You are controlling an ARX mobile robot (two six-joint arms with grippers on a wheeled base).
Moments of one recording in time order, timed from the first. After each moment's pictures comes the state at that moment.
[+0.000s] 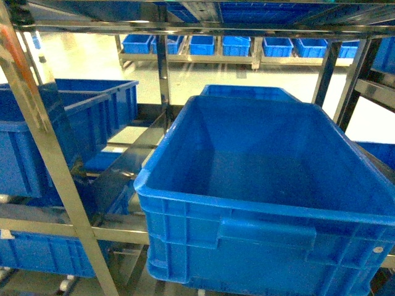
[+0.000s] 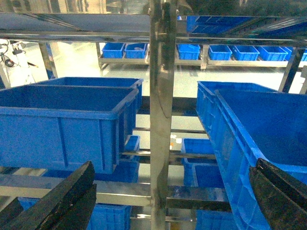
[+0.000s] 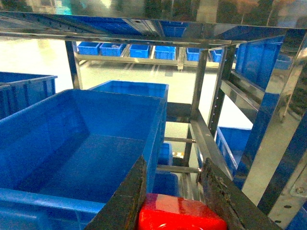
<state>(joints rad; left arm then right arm) 0.00 0.01 0.01 0.00 0.00 0.00 0.00 0.65 0.02 0.64 0.00 -0.01</state>
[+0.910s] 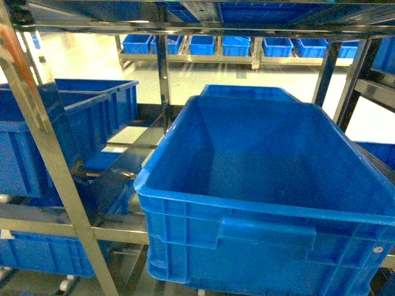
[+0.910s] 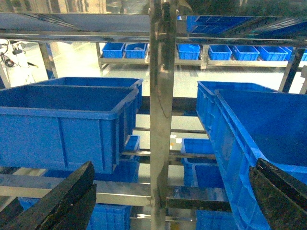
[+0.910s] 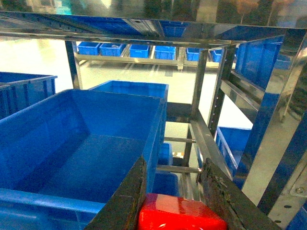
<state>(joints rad) 0.00 0.01 0.01 0.00 0.00 0.00 0.00 0.65 0.02 0.64 0.00 -0.01</state>
